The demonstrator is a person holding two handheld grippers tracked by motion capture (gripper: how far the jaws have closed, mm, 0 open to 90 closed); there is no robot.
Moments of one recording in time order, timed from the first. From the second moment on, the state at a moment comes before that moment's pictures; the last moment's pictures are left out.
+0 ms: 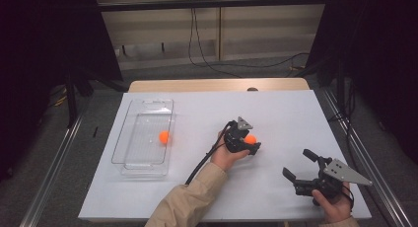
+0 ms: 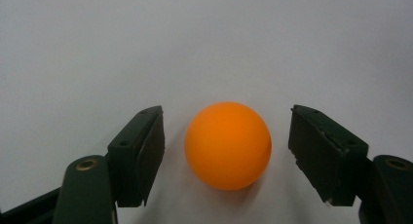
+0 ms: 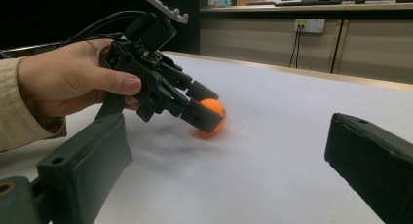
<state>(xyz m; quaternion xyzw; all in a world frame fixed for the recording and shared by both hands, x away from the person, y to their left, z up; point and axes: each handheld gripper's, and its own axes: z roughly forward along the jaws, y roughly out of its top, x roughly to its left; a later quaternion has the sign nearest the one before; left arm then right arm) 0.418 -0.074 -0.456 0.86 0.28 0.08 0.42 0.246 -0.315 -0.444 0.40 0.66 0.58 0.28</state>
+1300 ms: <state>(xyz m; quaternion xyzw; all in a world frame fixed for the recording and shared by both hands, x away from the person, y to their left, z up) 0.410 -0.059 -0.439 0.87 0.26 0.04 0.41 0.245 -0.316 -0.444 0.40 0.66 0.58 0.28</state>
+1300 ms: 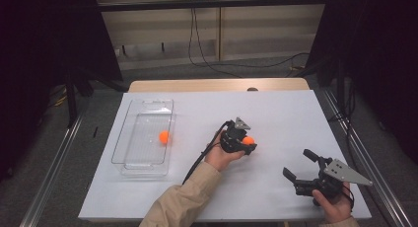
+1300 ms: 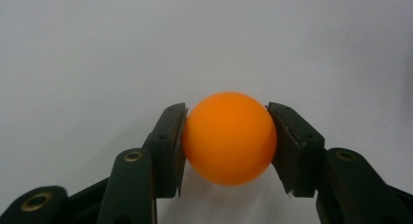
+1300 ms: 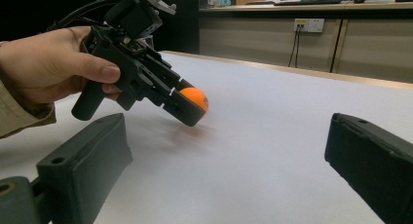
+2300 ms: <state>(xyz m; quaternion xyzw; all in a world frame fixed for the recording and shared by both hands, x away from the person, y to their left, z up) 0.401 -0.037 -0.437 0.88 0.27 0.02 0.40 0.245 -0.316 -0.444 0.40 0.66 0.57 0.28</state>
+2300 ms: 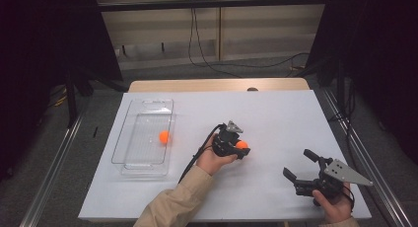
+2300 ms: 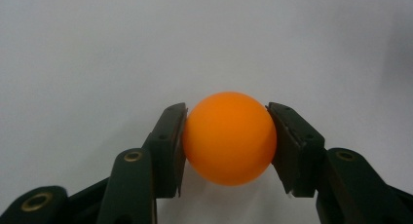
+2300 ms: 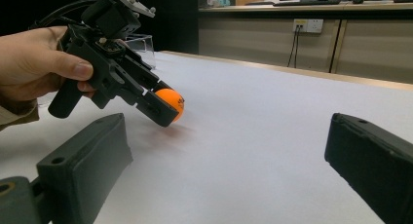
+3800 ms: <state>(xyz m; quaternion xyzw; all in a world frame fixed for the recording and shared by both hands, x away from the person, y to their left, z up) 0.396 -0.016 -0.427 0.87 0.27 -0.01 0.40 0.244 -0.316 -0.443 0.40 0.66 0.58 0.29</state>
